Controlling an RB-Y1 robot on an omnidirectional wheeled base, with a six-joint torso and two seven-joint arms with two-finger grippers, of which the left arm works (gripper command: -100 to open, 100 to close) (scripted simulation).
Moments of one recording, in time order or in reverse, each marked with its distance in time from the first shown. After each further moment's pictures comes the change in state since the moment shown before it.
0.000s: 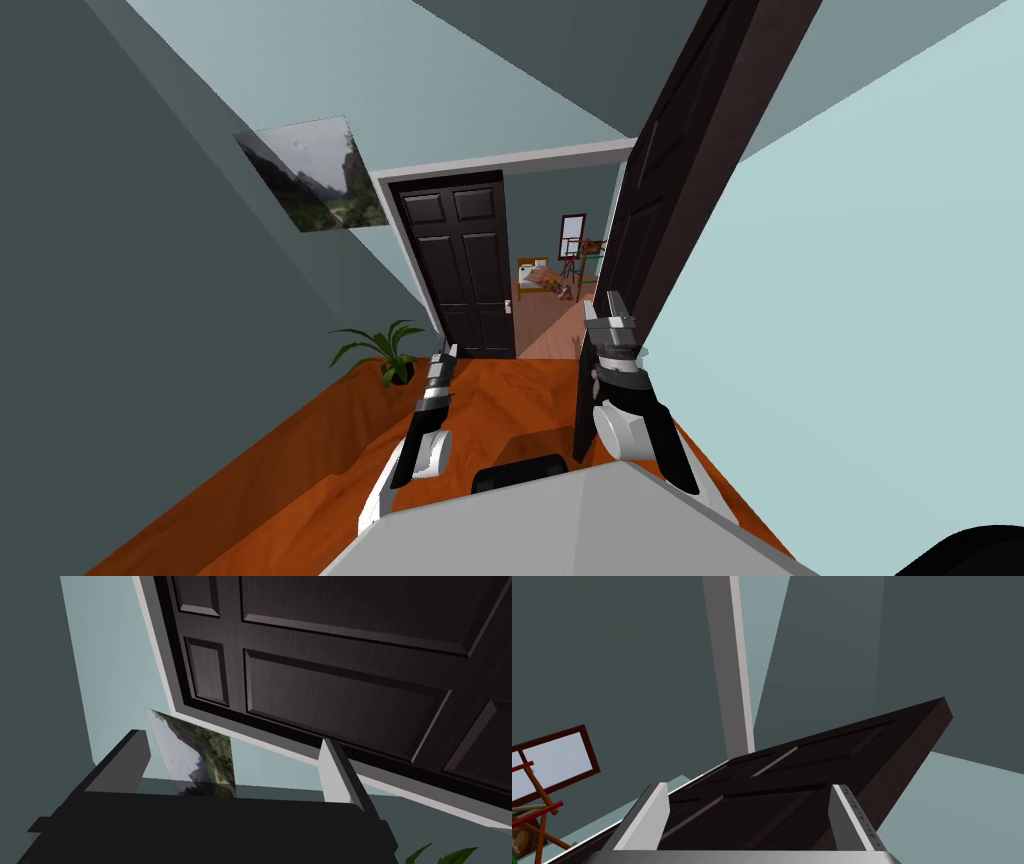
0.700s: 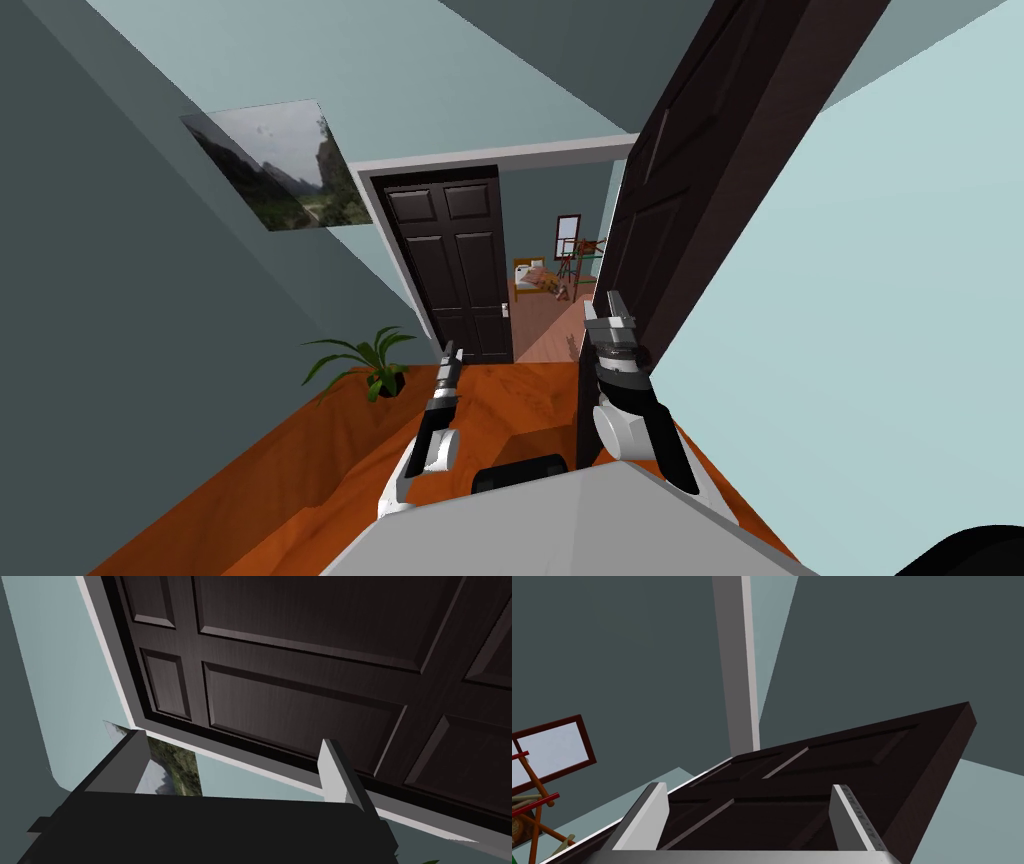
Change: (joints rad) arm -0.072 -0.004 -0.021 0.192 0.059 -0.052 -0.051
